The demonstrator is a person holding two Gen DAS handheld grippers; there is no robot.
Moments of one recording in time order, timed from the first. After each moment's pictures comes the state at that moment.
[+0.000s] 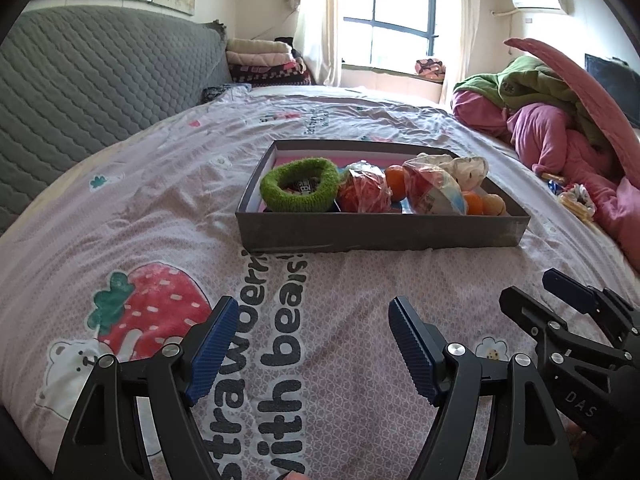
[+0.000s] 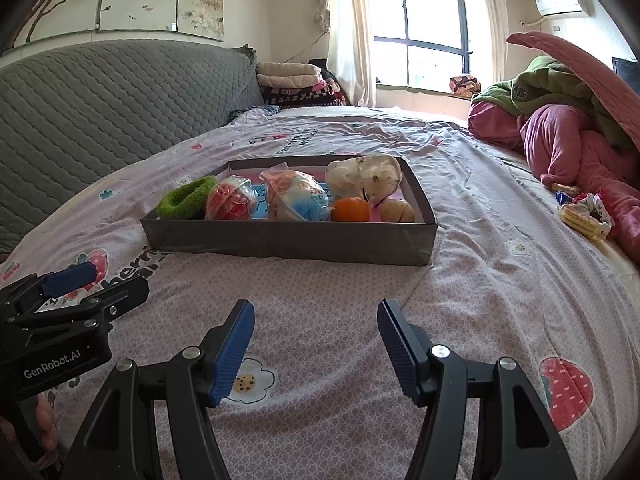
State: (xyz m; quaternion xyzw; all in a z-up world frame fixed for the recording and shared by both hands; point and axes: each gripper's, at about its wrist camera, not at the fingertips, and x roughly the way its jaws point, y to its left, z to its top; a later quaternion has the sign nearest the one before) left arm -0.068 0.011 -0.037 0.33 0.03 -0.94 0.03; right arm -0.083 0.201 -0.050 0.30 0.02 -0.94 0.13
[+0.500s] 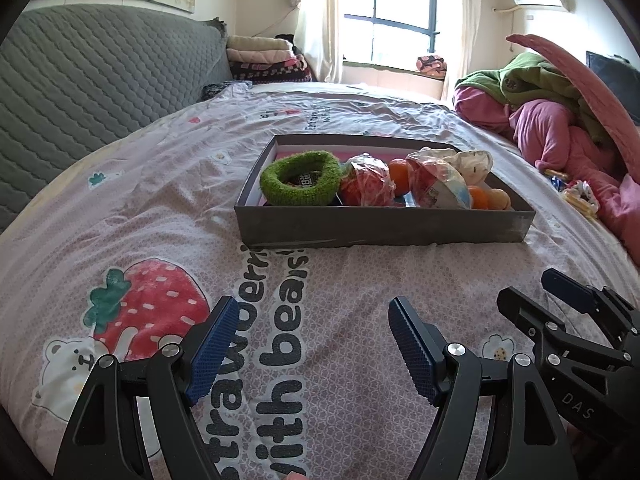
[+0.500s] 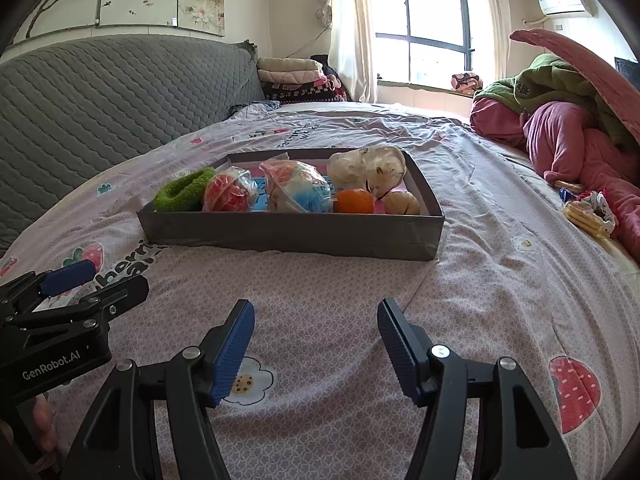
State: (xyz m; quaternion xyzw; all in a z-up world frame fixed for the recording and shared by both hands) left arm -0.072 0.012 -0.043 0.33 0.03 -0.94 0.03; right arm -0.088 0.197 -0.056 0.31 0.02 -0.94 0.14
